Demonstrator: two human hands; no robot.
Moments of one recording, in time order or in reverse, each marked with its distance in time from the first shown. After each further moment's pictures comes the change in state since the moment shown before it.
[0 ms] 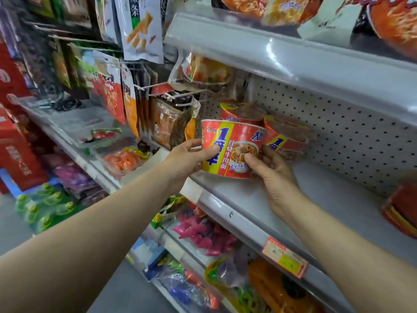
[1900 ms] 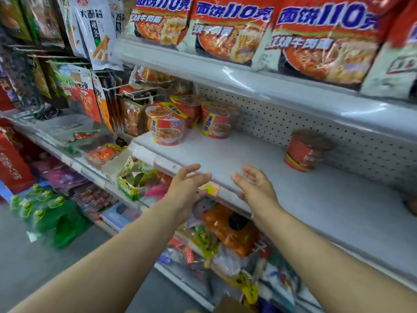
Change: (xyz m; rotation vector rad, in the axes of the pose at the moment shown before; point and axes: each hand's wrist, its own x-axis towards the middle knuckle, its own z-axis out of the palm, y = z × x) left_hand -0.177 -0.042 0.155 -0.210 0.124 -0.139; right_hand -0.178 -0.030 -0.114 -0.177 0.194 0.164
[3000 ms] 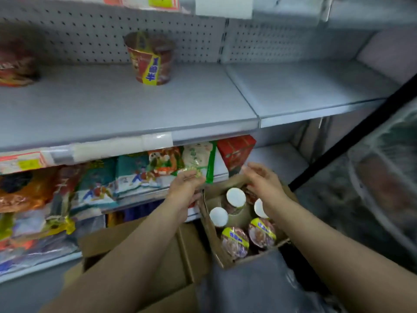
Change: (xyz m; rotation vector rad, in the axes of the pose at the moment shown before) left_hand -0.293 -0.314 0.350 0.401 -0.586 -0.503; right_hand -0.337 0.130 -0.495 0.100 0.917 0.400
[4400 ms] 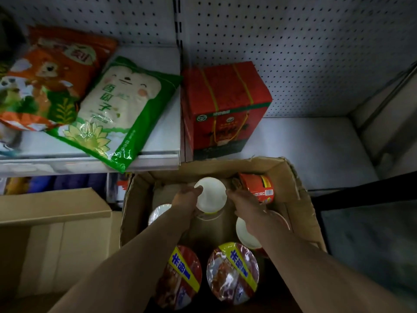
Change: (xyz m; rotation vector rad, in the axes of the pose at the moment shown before) left_hand 0.331 -0.319 0.209 0.045 0.318 -0.407; right_hand 0.394 0.319 -0.095 -0.400 -0.404 0.468
